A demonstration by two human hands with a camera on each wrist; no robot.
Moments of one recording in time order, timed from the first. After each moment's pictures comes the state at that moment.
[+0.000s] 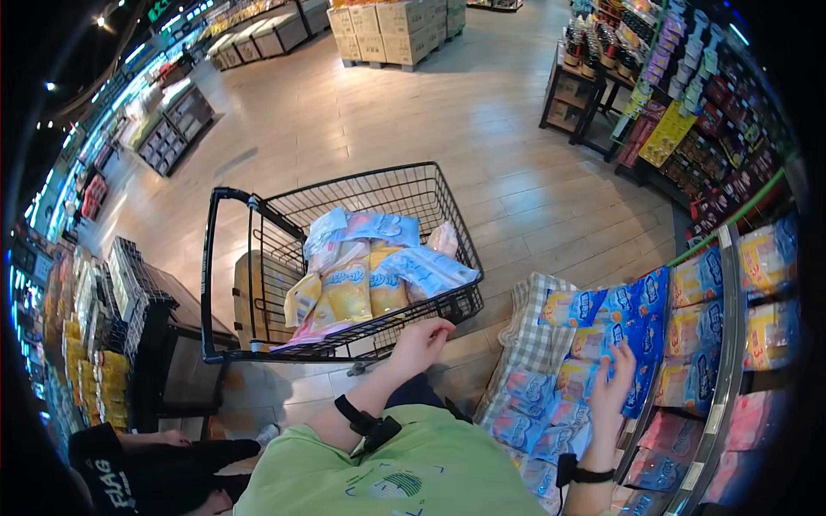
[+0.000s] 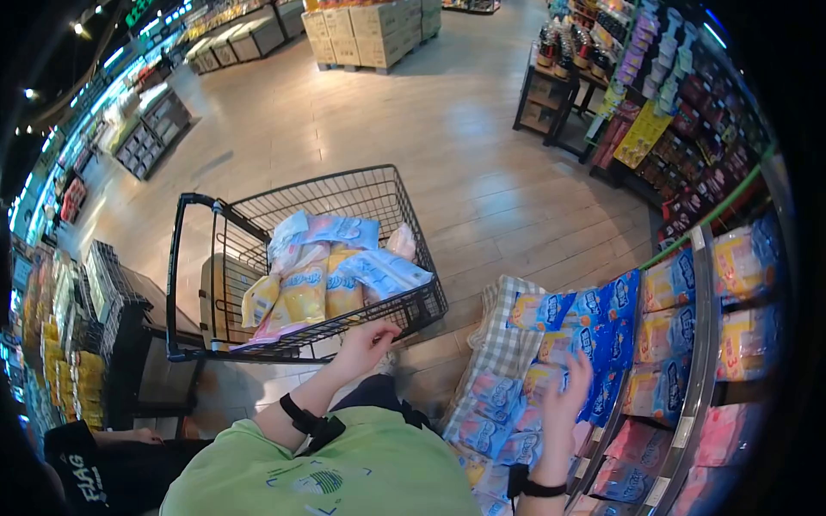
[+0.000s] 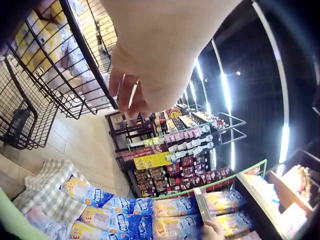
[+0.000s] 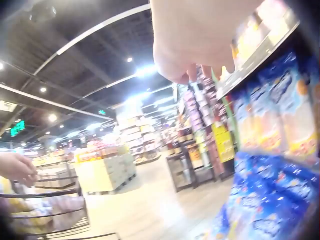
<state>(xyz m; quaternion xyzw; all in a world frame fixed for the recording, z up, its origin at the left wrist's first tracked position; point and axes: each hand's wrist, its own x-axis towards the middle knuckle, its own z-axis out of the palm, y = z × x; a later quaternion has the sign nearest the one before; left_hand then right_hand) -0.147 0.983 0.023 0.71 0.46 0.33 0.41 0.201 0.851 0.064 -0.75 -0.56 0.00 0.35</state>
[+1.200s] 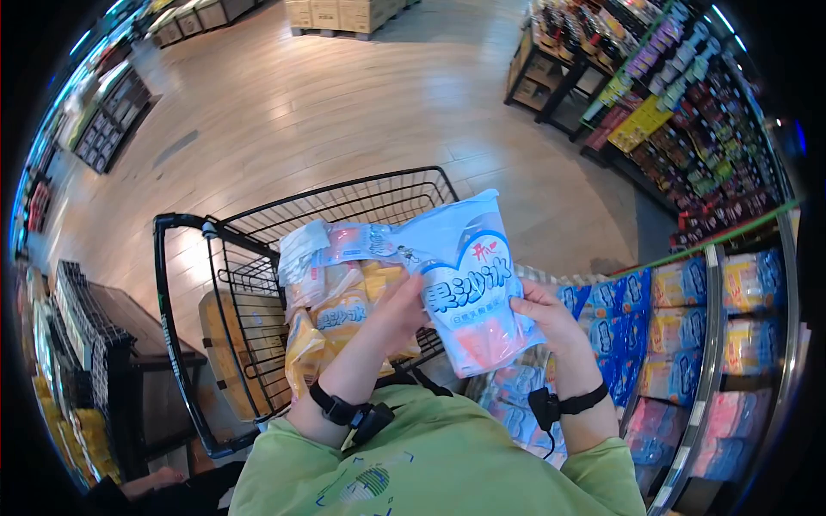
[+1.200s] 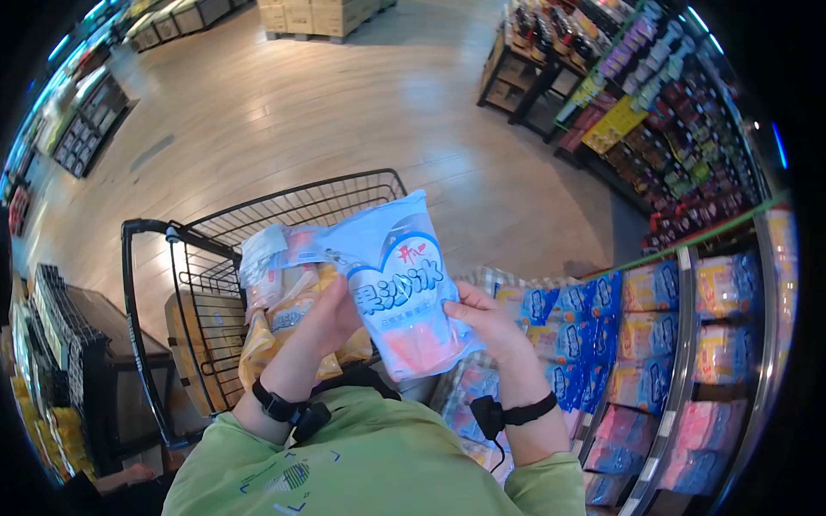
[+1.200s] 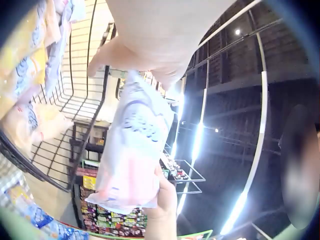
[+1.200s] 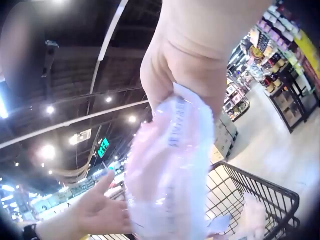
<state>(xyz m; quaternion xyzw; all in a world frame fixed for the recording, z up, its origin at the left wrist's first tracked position) -0.239 1.158 0.059 0.17 0.31 0.43 0.83 0.015 1.113 0.104 -0.46 -0.36 0.70 0.41</state>
